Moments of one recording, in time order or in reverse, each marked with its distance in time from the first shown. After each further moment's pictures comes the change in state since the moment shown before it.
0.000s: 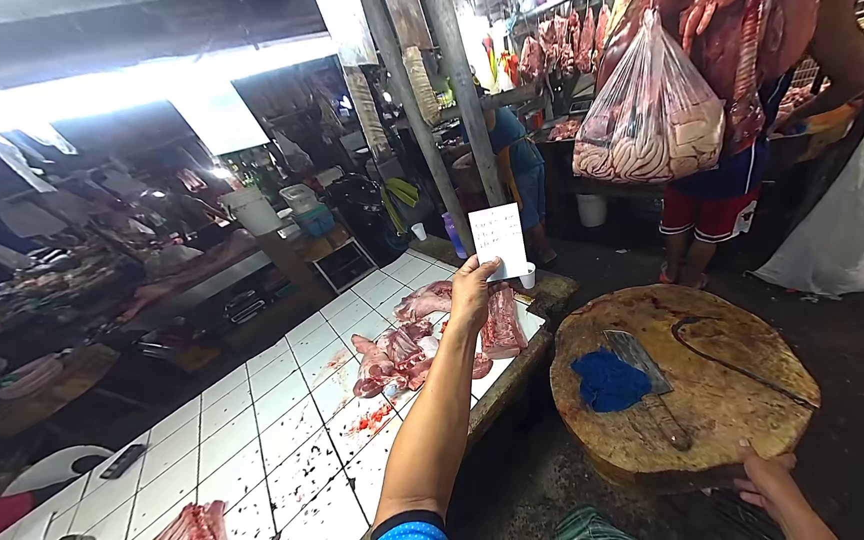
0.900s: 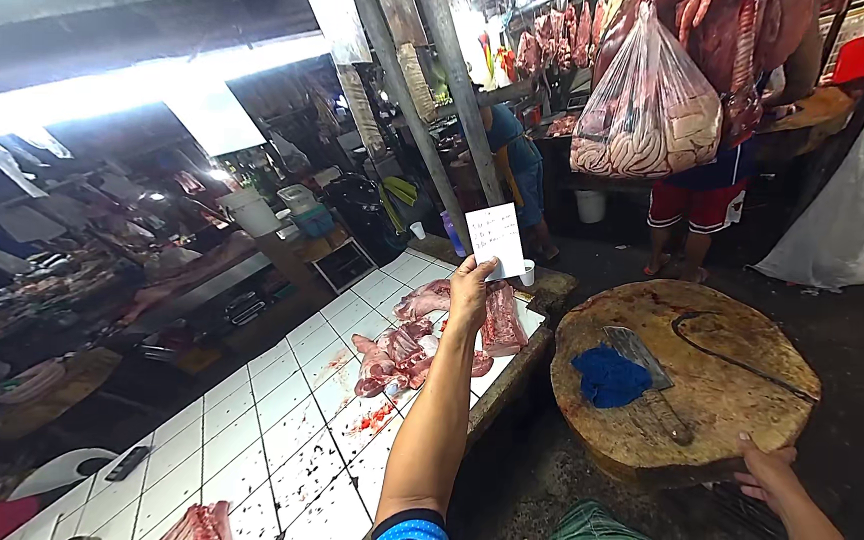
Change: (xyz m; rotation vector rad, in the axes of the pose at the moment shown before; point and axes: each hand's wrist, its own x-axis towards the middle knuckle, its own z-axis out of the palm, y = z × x) left_hand -0.001 -0.003 -0.002 0.015 0.001 0.020; right_hand -0.004 -0.001 0.000 -0.008 -0.003 -0.020
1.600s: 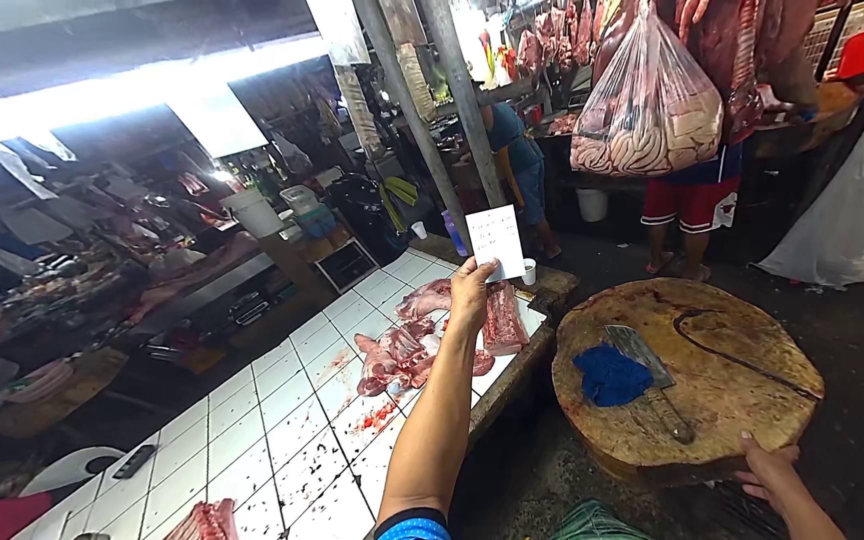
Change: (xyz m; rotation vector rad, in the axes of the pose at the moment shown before) left_hand -0.003 -0.001 -0.001 0.008 0.004 -0.001; right_hand -0.005 -0.002 0.000 0.011 0.001 -0.006
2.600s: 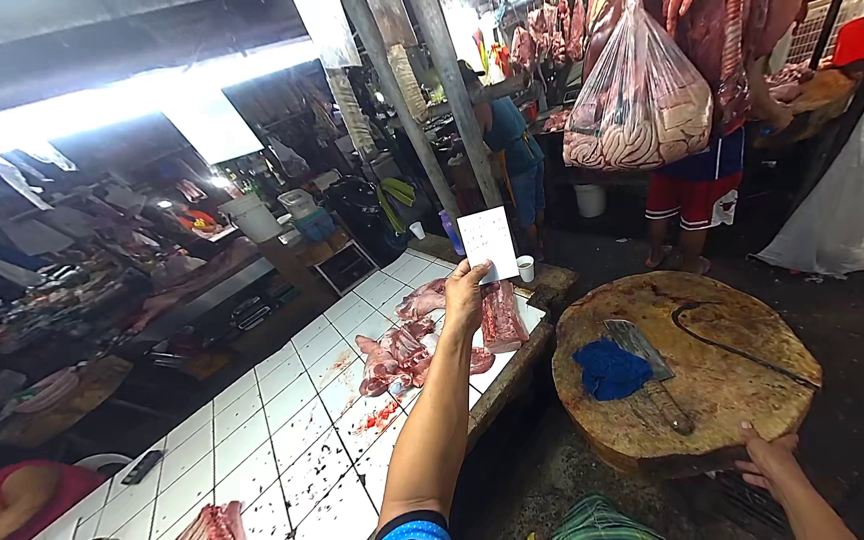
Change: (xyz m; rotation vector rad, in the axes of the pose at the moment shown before) left_hand -0.006 -0.001 -0.006 0.003 0.013 -0.007; right_hand 0.002 0.002 0.000 0.031 -0.013 0.007
